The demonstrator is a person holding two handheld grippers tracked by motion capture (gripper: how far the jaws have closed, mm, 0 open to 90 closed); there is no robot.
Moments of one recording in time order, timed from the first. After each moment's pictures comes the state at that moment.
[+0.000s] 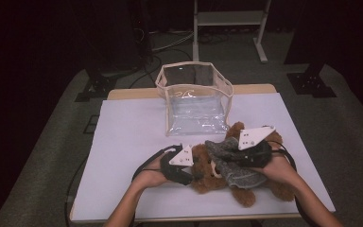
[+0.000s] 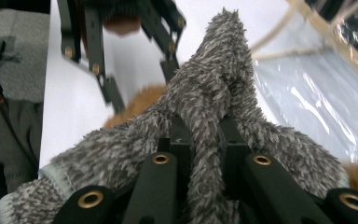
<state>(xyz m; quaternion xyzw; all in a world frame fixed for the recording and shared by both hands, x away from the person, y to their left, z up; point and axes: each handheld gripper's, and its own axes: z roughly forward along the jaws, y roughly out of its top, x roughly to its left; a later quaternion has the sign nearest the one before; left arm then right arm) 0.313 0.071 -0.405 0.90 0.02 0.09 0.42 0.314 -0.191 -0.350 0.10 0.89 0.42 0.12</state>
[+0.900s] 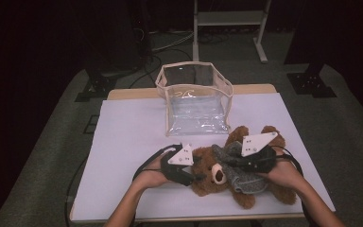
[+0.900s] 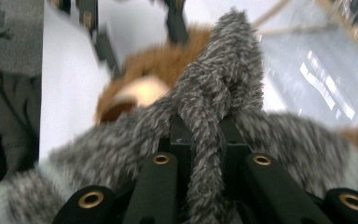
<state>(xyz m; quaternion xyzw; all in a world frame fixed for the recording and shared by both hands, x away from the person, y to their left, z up) 0.310 0.067 -0.401 0.89 0.03 0.09 0.44 0.303 -0.201 -0.359 0.10 0.91 0.39 0.13</state>
